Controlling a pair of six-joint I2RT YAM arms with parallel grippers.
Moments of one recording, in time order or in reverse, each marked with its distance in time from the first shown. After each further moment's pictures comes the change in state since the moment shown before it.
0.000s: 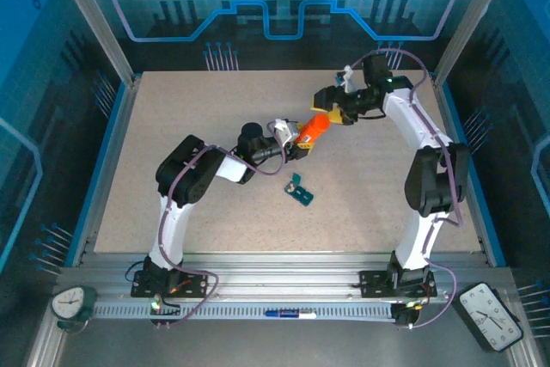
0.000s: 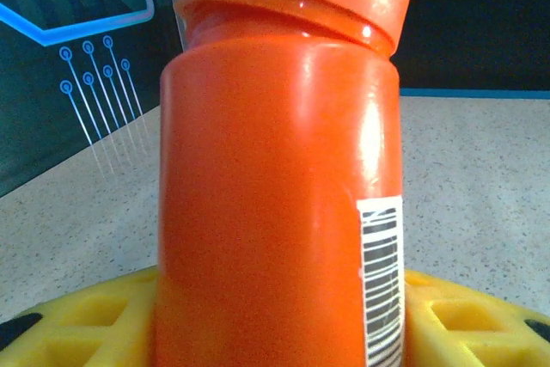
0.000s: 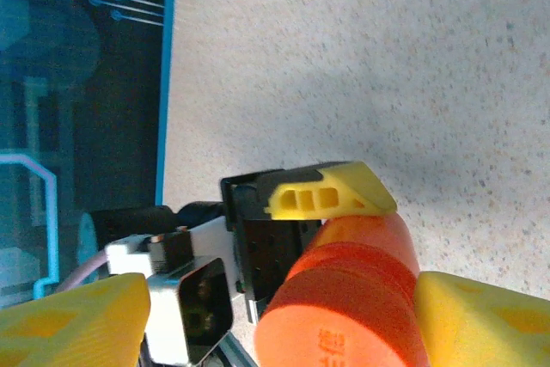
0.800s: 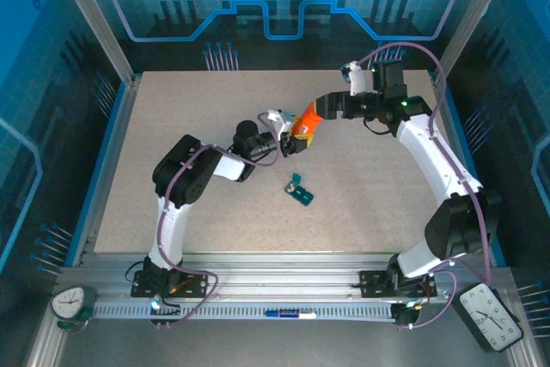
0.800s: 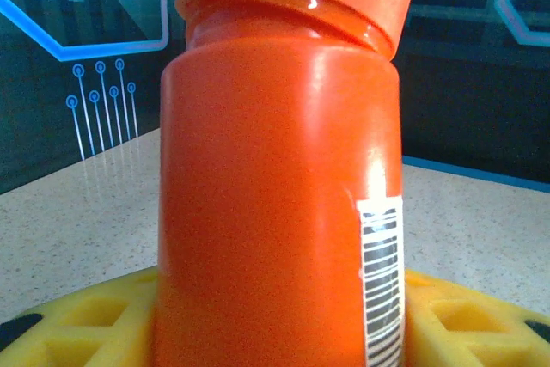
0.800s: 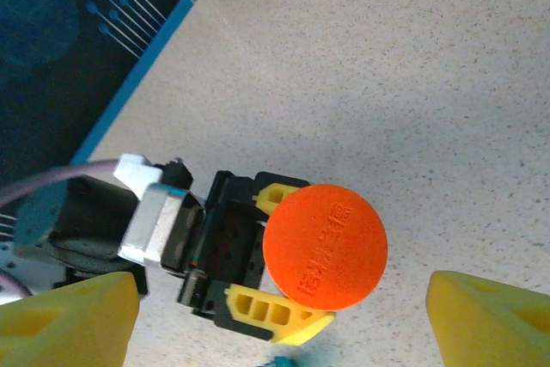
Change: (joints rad) left arm 0.014 -0.024 0.000 0.093 0.012 -0.246; right arm 0.085 -0.339 -0.247 0.225 0.290 -0.248
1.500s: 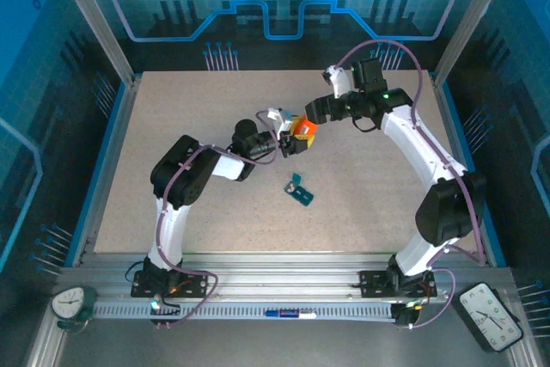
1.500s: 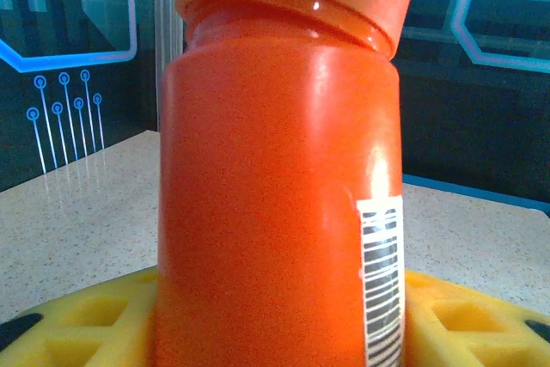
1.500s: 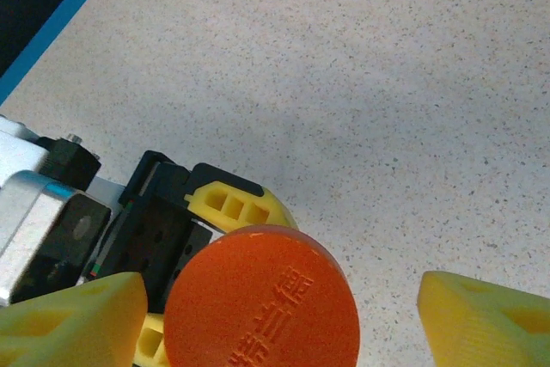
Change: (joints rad) left arm 0.000 -0.022 0.000 0.015 0.064 -0.051; right arm 0.069 0.117 0.096 -0.085 0.135 -0.128
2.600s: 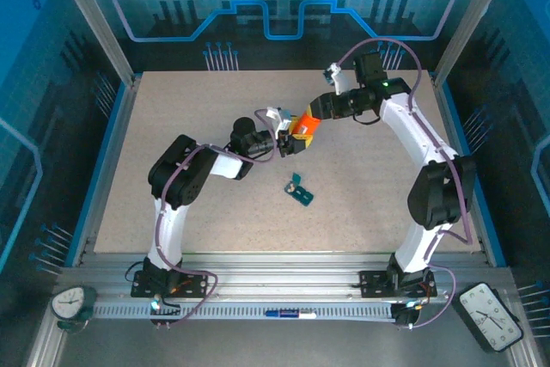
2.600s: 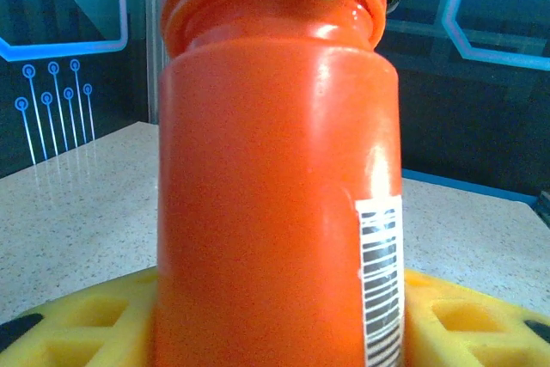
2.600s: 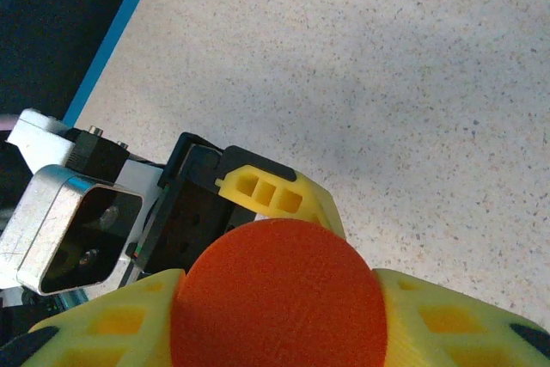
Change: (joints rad) left arm 0.013 -0.015 0.000 -0.043 0.048 -0.004; right arm -0.057 0.131 0.131 -0.146 -0.229 0.040
